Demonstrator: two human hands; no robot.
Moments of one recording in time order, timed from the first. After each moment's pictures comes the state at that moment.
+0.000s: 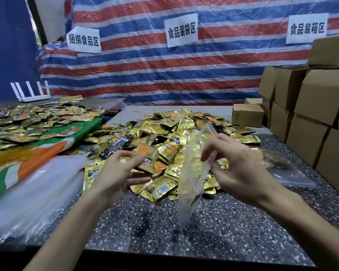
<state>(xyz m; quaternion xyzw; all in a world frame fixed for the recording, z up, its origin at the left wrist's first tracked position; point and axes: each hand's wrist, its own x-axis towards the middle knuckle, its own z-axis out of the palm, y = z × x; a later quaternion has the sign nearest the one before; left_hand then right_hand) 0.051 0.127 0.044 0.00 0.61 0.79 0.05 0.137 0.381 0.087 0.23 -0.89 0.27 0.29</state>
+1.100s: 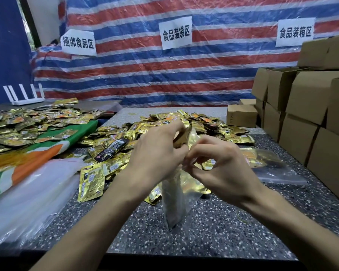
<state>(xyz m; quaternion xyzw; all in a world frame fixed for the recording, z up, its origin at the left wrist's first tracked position) 0.099 0.208 0.122 0.24 0.91 0.26 -0.22 0.142 0.364 0.092 0.27 -0.85 0.33 0.31</state>
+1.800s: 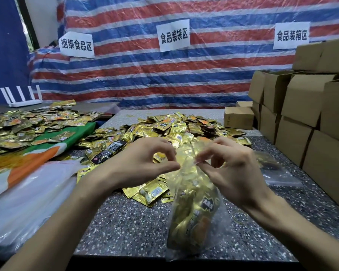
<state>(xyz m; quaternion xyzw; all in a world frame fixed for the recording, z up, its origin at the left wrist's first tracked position) 0.089 0.173 0.120 0.39 0.87 0.30 -0.03 0.149 0.384 0.086 0.18 -0.86 0.26 0.39</state>
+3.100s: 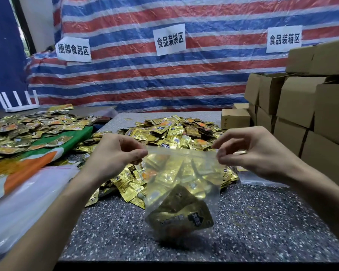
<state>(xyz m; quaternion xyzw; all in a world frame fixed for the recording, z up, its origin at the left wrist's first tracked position) 0.068 0.143 0.112 0.21 0.84 0.50 -0.09 0.147 0.441 0.127 0.17 -0.89 0.41 0.15</state>
